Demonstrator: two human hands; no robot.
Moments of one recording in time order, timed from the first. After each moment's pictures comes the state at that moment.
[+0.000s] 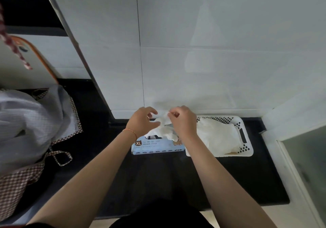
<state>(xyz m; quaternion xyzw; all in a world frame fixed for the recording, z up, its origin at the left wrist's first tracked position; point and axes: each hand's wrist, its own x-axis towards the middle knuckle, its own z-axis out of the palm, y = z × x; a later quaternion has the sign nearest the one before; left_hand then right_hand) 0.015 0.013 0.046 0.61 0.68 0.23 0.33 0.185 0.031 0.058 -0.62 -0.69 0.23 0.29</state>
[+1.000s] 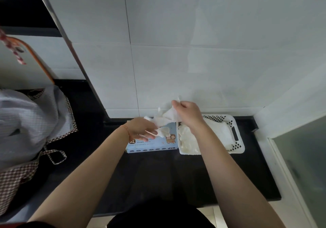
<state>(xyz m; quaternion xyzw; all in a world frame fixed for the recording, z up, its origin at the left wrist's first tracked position) 0.031 0.002 0.065 0.36 0.63 0.16 0.67 0.222 0.033 0.112 -0.63 -0.56 0.46 0.28</state>
